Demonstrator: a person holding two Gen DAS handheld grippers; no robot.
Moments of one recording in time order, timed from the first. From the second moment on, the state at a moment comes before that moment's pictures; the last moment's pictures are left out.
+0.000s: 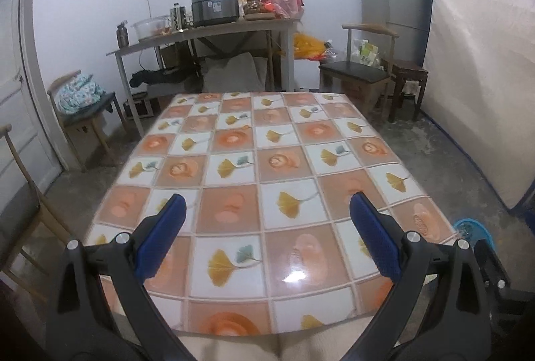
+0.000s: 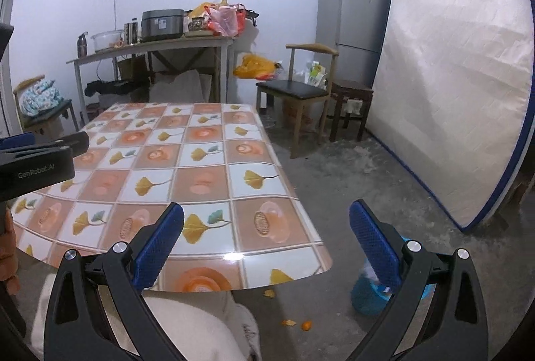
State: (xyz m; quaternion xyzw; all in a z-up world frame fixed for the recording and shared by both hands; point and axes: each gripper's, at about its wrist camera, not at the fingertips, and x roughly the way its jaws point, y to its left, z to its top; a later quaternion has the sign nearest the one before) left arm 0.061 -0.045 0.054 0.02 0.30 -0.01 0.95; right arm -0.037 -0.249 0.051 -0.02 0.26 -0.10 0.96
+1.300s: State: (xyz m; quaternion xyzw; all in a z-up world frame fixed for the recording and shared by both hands) left arm 0.033 -0.074 0.003 0.00 0.39 -0.03 0.92; right arm -0.046 -0.290 0.026 -0.02 0.35 -0.12 0.93
